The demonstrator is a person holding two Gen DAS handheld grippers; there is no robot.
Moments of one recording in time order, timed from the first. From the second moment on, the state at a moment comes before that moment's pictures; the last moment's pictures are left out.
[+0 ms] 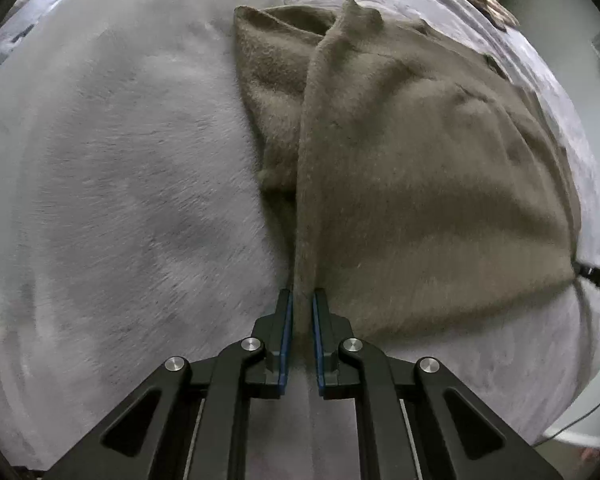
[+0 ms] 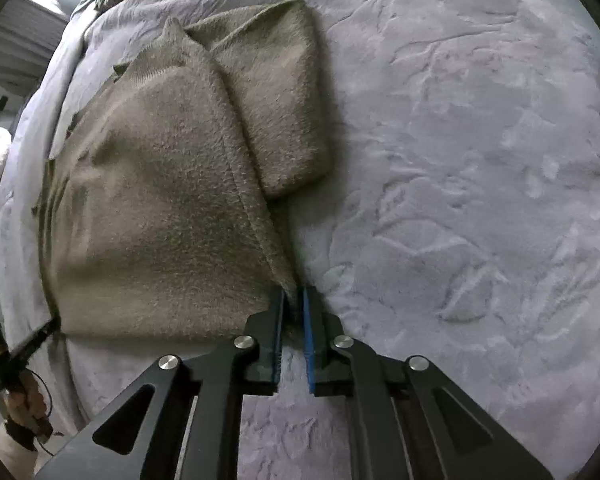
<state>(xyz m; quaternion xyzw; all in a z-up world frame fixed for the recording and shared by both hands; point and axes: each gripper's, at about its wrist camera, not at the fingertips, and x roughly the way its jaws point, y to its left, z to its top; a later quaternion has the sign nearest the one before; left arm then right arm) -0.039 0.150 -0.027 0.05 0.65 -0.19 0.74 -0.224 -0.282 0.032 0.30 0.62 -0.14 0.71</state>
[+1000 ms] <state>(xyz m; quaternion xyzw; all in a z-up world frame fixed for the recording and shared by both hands) 0.014 0.118 -0.012 0.03 0.61 -0.14 0.78 -0.168 -0.263 0.042 0.28 0.58 -0.16 0.75</state>
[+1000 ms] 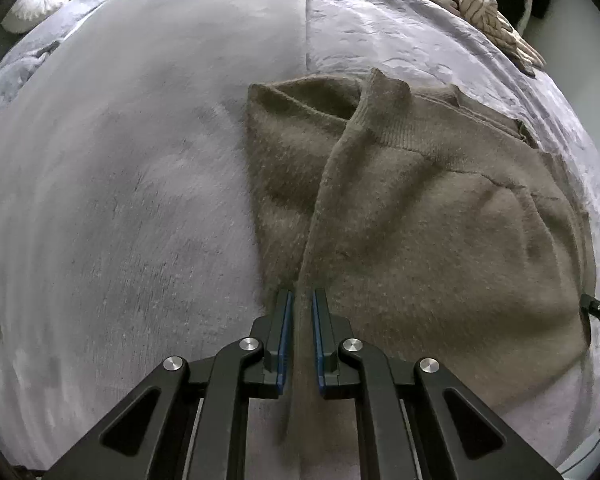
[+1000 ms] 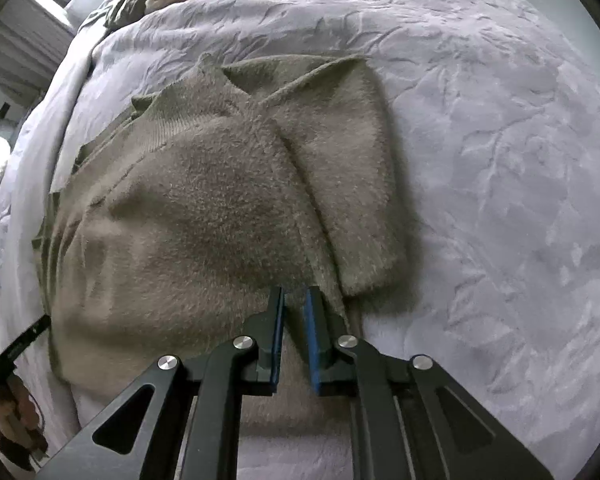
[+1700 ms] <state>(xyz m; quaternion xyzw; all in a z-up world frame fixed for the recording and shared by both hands) -0.016 0.157 -0.003 0.05 0.62 -0.10 0.78 -0.160 -0.196 0.055 0.28 0.60 -0.13 0.74</state>
